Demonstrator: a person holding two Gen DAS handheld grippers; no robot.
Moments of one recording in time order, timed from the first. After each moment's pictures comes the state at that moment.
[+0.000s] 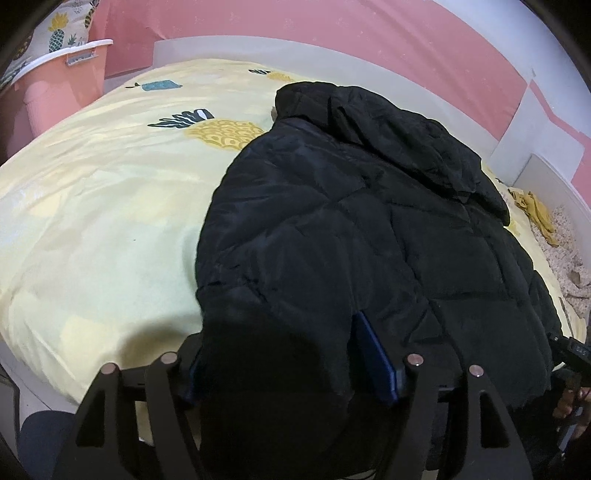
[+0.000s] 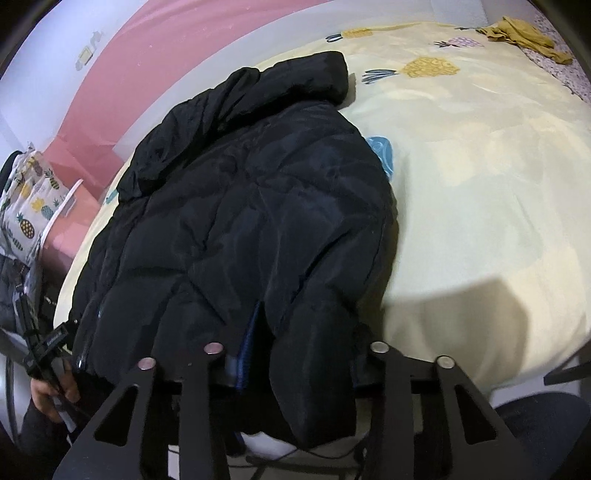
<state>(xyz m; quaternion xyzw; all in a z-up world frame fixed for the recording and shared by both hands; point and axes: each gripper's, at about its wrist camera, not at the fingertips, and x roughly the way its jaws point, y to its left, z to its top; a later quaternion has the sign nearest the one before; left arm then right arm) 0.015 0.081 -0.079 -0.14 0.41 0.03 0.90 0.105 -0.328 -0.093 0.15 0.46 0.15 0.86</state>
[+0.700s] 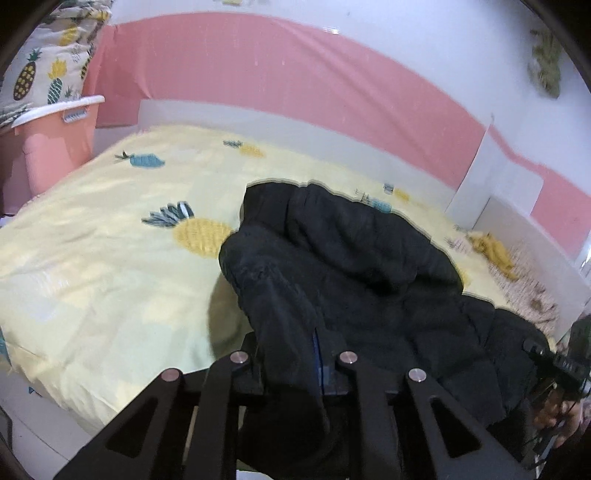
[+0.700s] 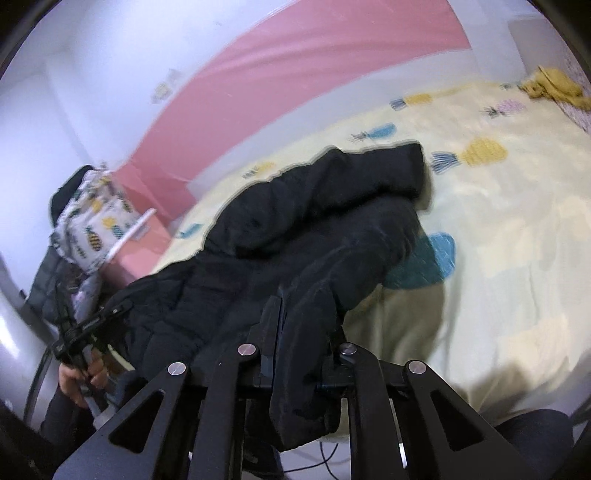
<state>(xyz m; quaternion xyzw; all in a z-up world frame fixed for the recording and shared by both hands) -0.022 0.095 0.034 -0.16 0.30 -0.02 0.94 0.056 -0.316 0.006 0.17 0.33 0.25 0.89</state>
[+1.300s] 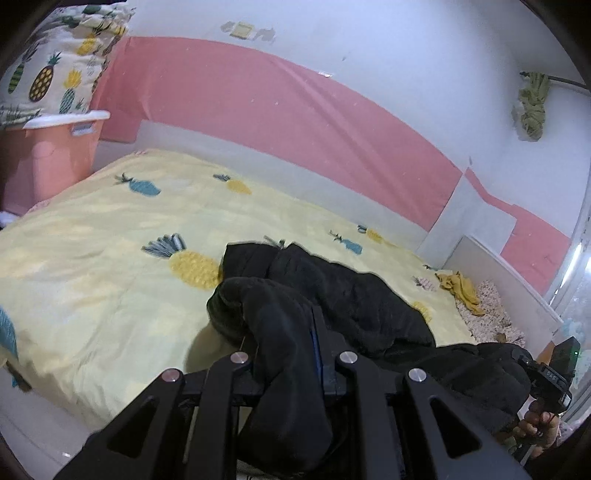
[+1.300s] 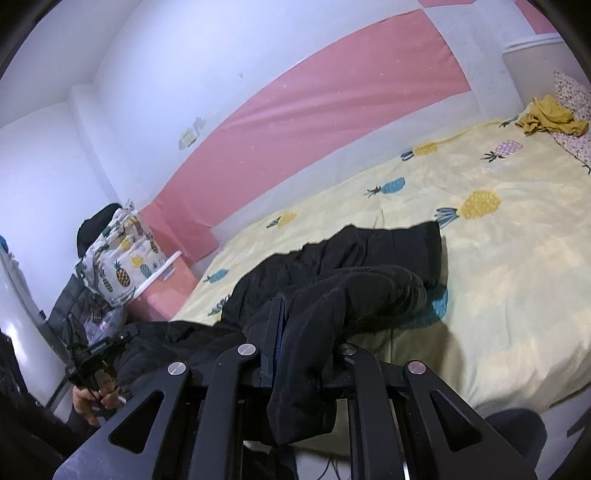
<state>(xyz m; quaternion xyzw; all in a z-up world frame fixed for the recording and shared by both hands) -0.053 0.114 0.084 -0.21 0.23 -0.05 0.95 0.027 -0.347 0.065 0.21 0.25 0.26 0.91</state>
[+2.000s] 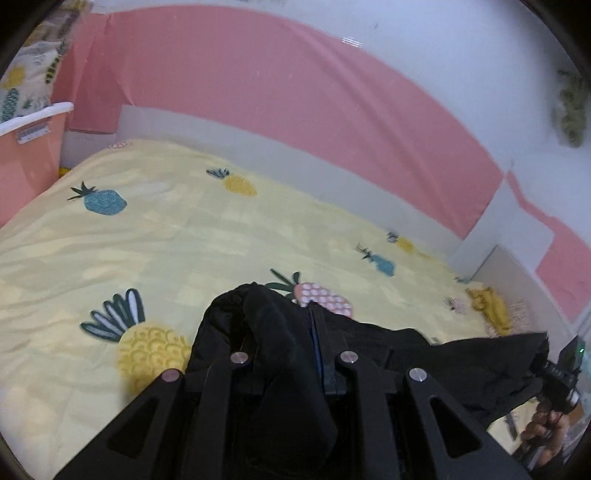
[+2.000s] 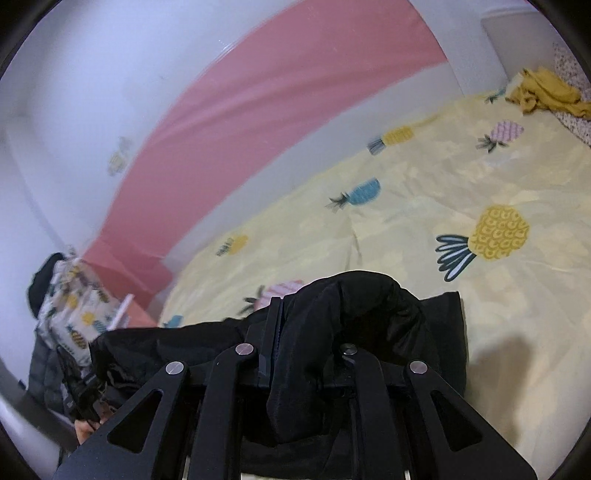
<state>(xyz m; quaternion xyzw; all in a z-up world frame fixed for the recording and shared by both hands) 0.197 0.132 0.074 -0.21 0.29 -0.02 0.93 0.261 -0.334 0.064 0.25 0.31 0.18 0.90</state>
